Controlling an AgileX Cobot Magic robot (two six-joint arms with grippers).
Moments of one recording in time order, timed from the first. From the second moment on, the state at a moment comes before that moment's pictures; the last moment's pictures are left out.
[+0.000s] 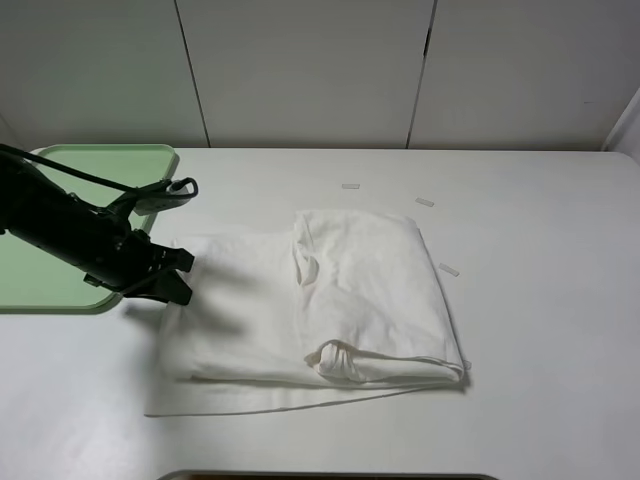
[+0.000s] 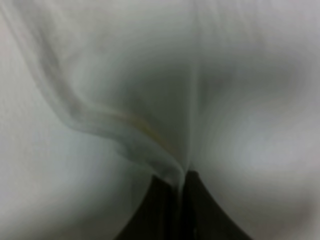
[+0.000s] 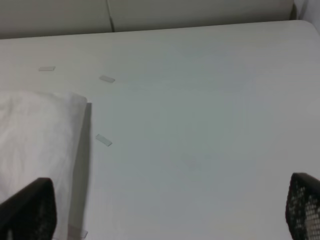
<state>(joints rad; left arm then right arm) -0.13 1.87 -0.69 -1.09 0.36 1.01 0.05 -0.01 -0.50 -0.03 1.02 0.06</state>
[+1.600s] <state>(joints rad) -0.65 1.95 -1.06 -1.52 0.27 1.19 0.05 -0.01 -0.50 -0.02 1.02 0.06</state>
